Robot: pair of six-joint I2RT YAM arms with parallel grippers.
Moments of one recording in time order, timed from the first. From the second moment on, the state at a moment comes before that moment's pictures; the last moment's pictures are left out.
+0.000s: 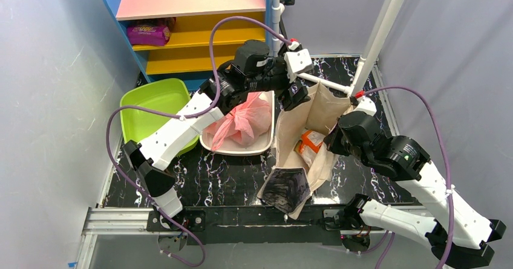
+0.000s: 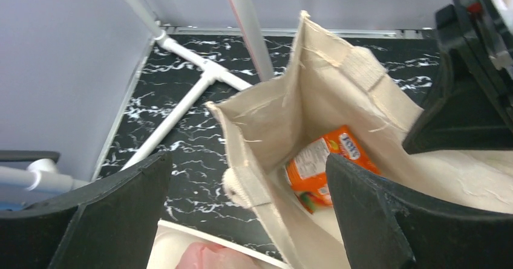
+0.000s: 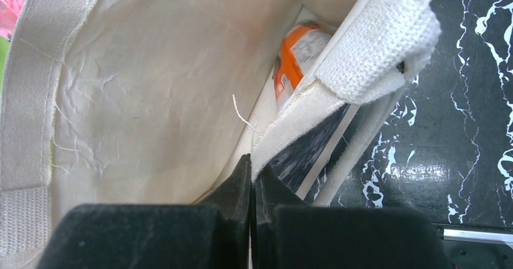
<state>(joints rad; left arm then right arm) -0.86 1.69 1.93 -0.54 0.42 0.36 0.86 0.84 1.23 -1.14 0.42 0.85</state>
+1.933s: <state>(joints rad) 0.09 1.71 1.62 -0.14 -0.20 -0.19 0.86 0.87 1.11 -0.93 0.37 0.76</state>
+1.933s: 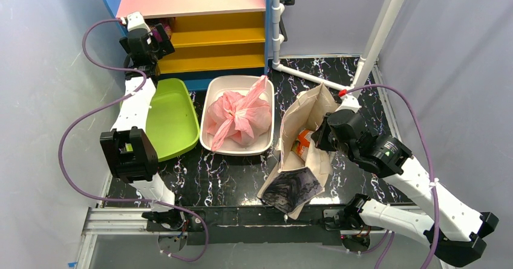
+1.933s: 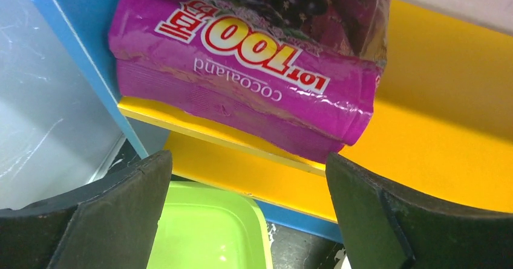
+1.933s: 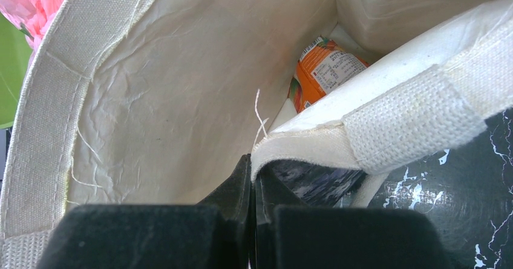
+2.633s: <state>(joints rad) 0.08 1.66 1.53 0.06 -0.06 -0.23 0.86 0.89 1.10 -0.90 0.37 0.75</state>
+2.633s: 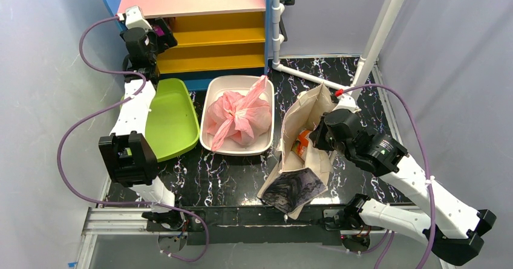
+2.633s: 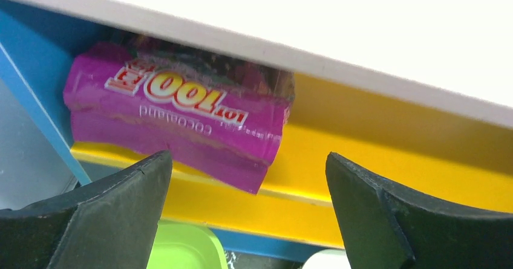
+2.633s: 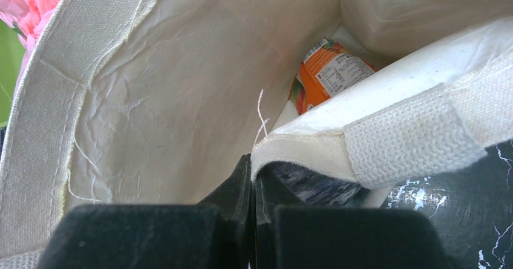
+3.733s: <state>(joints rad) 0.07 1.83 1.77 -0.10 -0.20 -0.14 0.86 0.92 1.10 -0.87 0.34 0.73</state>
